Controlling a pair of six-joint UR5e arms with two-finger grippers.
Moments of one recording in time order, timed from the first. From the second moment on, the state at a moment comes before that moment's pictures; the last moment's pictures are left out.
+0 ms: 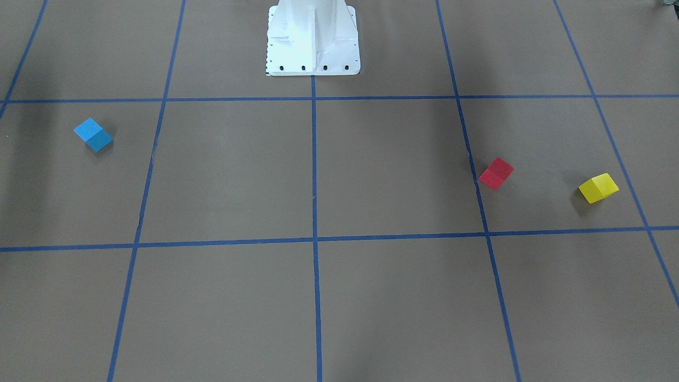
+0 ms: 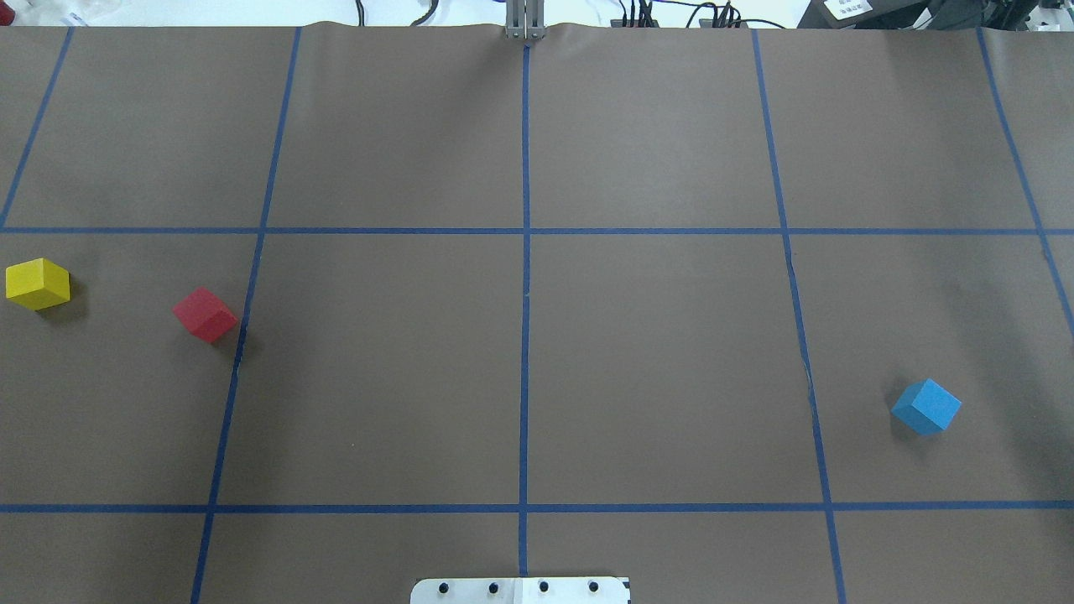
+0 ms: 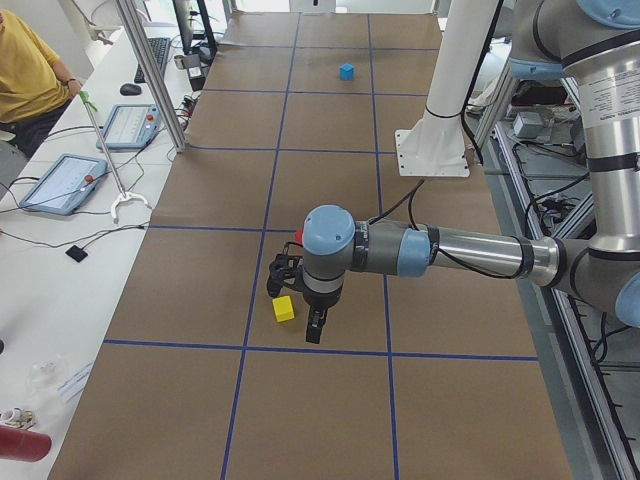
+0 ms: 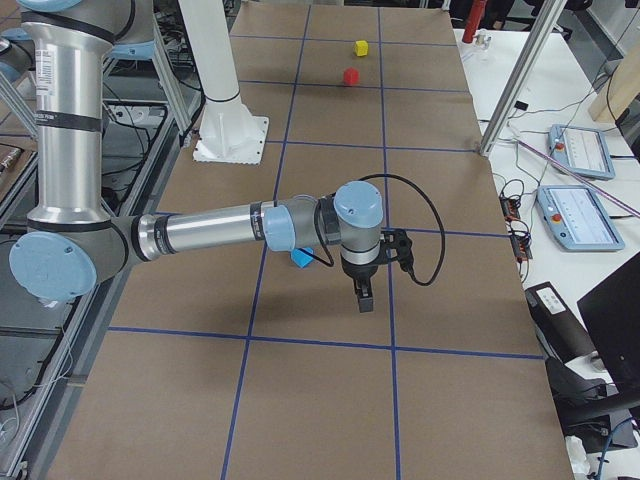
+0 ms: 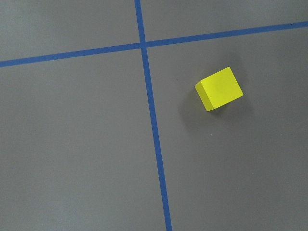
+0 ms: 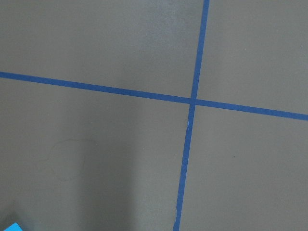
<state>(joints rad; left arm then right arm) -1.58 -1.32 -1.95 -1.55 -2.26 0.10 1.53 -1.64 1.83 -1.53 2.32 0.00</state>
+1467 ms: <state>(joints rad) -1.58 -1.50 -1.98 -1.67 -2.21 0.06 0.95 -1.71 2.14 -1.23 1.91 1.20</state>
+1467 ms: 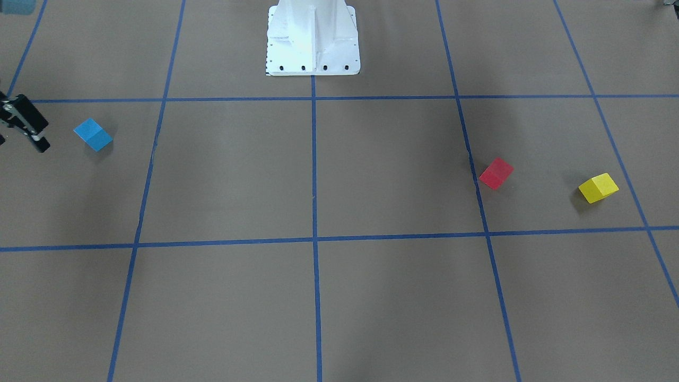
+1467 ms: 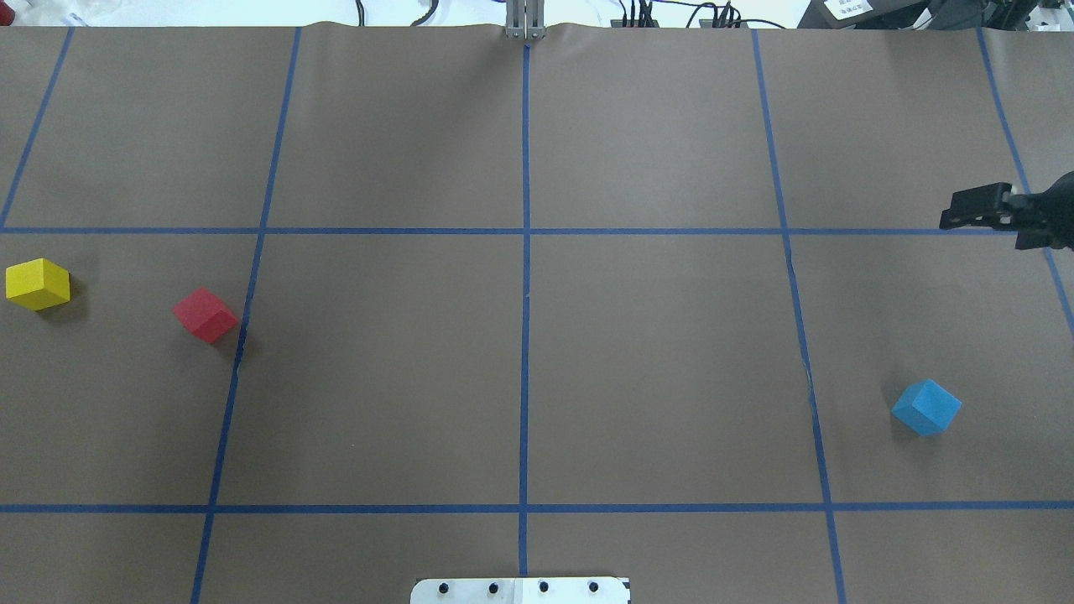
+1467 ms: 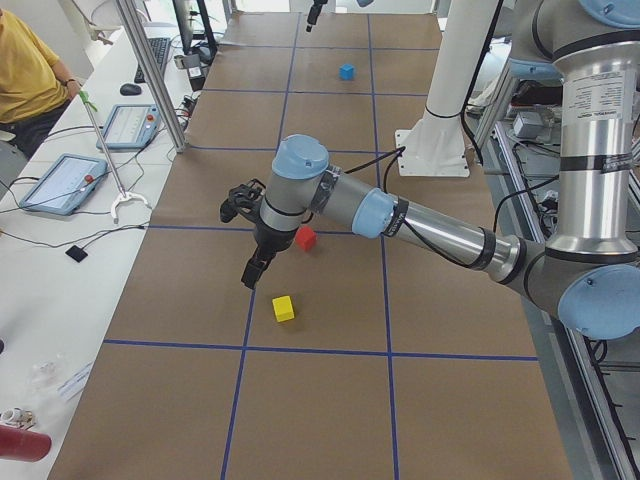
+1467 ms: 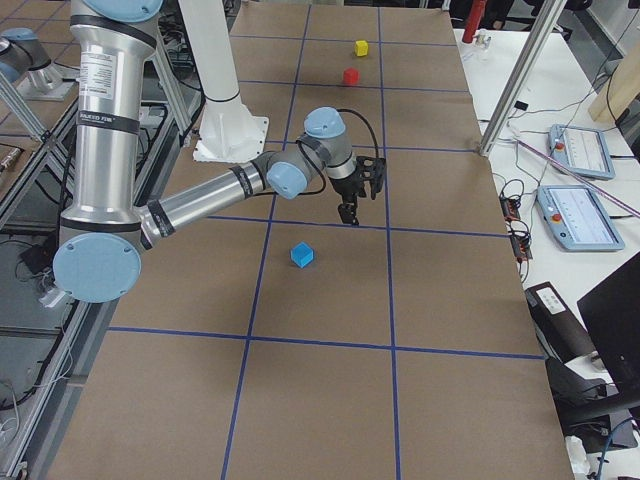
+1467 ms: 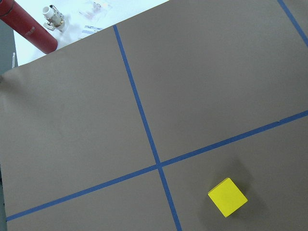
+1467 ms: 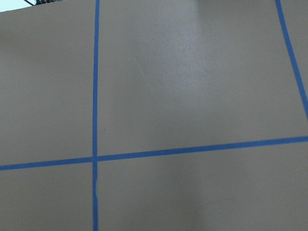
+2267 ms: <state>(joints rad) -1.58 -1.51 -2.00 -1.67 -2.25 0.06 0.39 -1.92 2.16 -1.24 1.29 1.84</state>
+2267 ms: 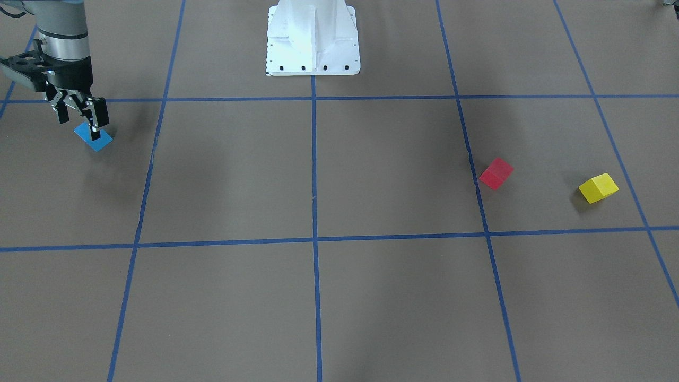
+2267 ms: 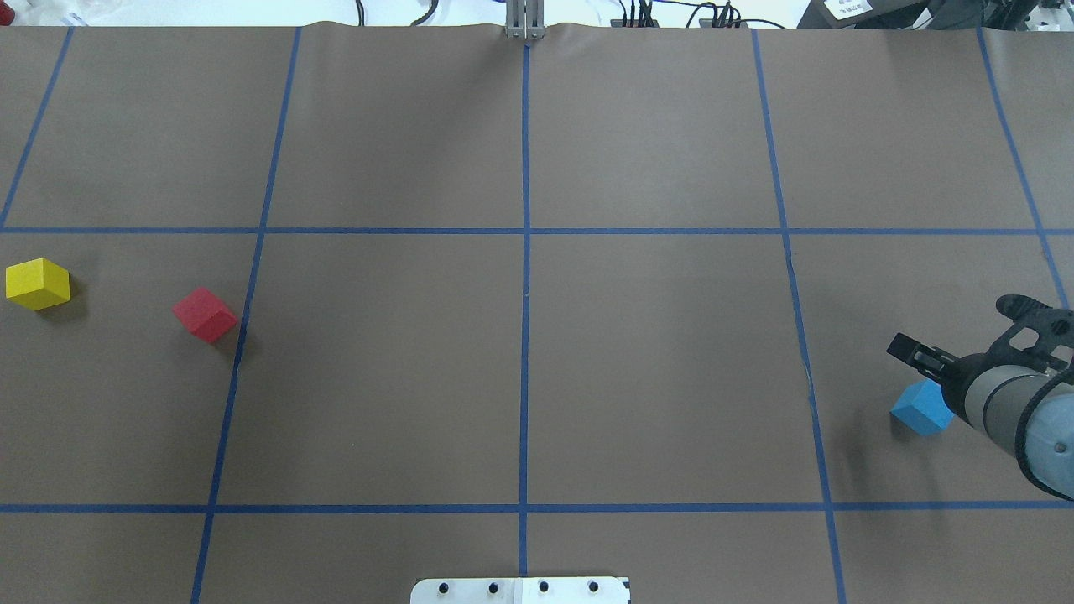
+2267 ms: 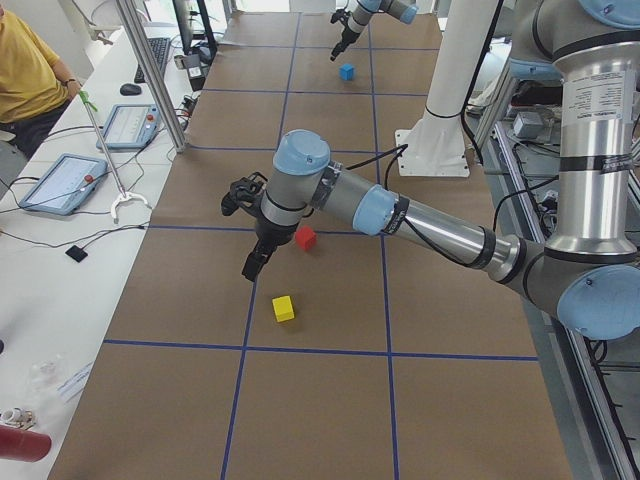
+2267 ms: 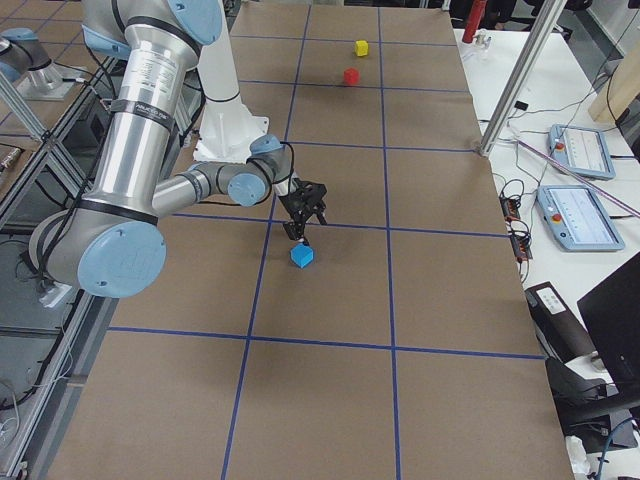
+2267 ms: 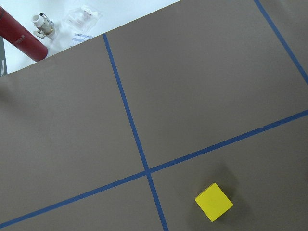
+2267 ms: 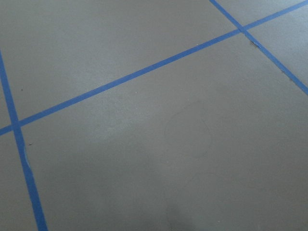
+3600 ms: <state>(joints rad) -1.58 -1.50 -2.00 -1.67 -2.25 0.06 0.24 -1.90 2.07 -1.35 1.17 2.03</state>
